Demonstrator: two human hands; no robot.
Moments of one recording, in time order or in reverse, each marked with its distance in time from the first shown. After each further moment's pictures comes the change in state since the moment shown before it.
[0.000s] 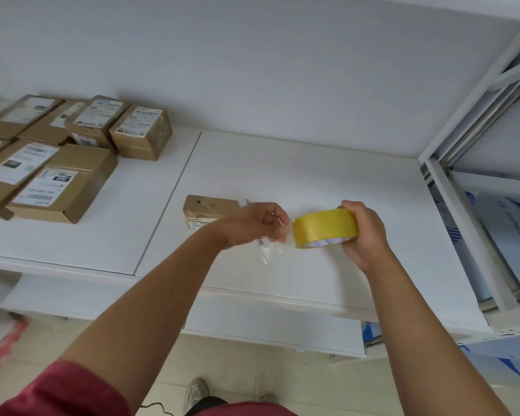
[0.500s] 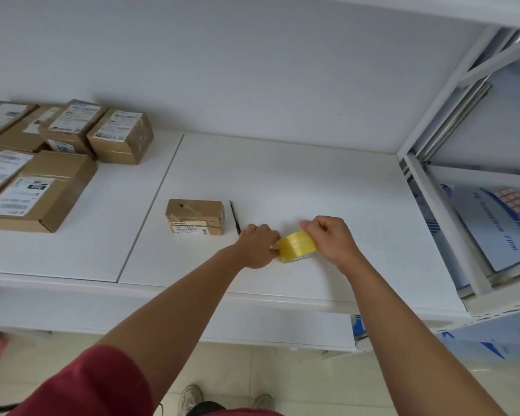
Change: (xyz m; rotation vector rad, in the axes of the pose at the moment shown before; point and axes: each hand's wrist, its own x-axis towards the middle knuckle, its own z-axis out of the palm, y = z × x) left_hand 0.050 -0.055 0.052 0.832 0.028 -0.163; right_hand -0.002 0.026 -0.009 -0.767 -0.042 -0.148
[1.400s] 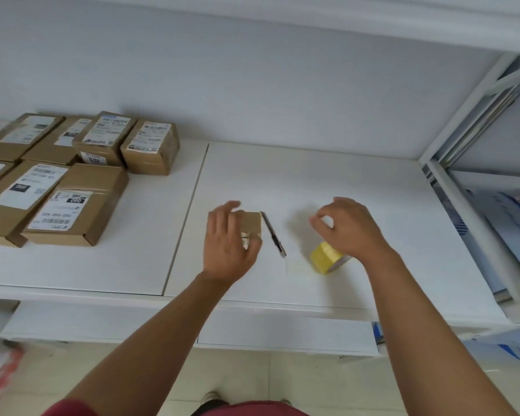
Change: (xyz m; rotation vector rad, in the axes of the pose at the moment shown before) left_hand -0.079 -0.088 -0.036 -0.084 1.076 0.193; right_hand 0.013 -0.067 0.030 -0.830 0.013 -0.300
